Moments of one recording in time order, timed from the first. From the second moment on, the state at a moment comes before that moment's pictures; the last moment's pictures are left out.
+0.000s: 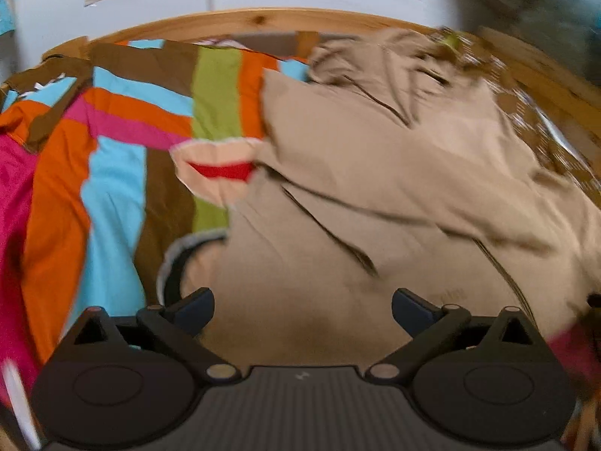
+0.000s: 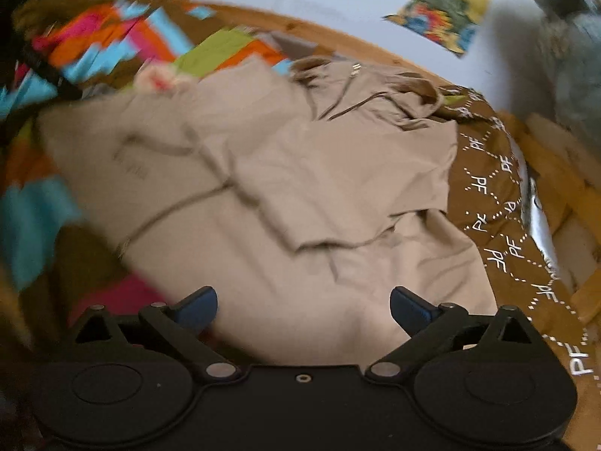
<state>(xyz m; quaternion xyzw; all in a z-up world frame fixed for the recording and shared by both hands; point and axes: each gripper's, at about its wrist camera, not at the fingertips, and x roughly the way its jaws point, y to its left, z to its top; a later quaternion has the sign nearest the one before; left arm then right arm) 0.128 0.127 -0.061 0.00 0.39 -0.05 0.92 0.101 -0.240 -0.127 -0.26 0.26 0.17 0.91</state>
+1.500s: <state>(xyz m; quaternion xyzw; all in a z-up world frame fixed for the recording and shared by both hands) 0.113 0.086 -0.074 0.15 0.33 -0.02 0.93 0.109 -0.229 -0.158 -0.38 0.25 0.13 0.88</state>
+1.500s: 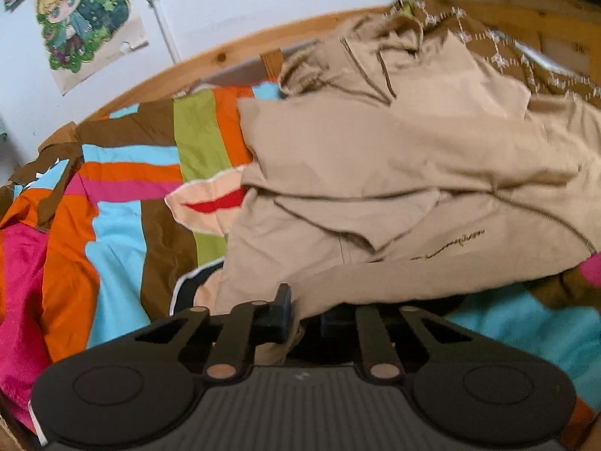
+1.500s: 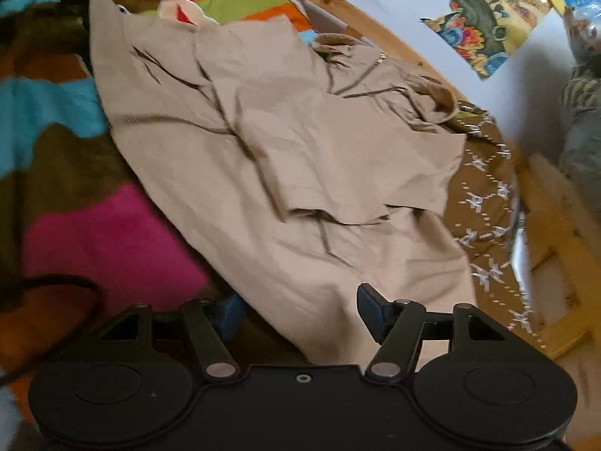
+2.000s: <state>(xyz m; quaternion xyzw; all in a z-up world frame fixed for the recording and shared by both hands) 0.043 0.111 0.028 0.14 0.33 -0.07 0.93 0.049 -0.245 -0.063 -0.30 0.23 0.16 0.91</state>
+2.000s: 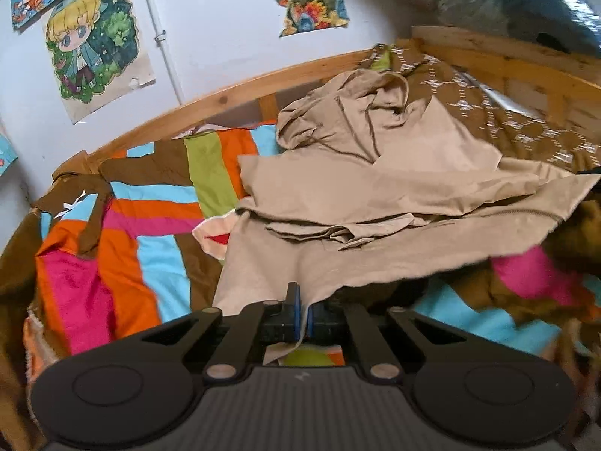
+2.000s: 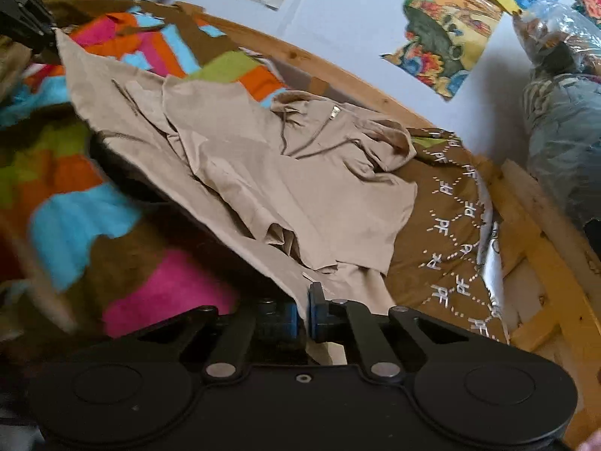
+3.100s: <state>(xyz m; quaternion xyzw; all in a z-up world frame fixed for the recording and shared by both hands) 0.143 0.080 0.025 -0.07 0.34 -0.23 0.91 0.240 -0.258 0.059 -0.24 0.32 0.22 0.89</state>
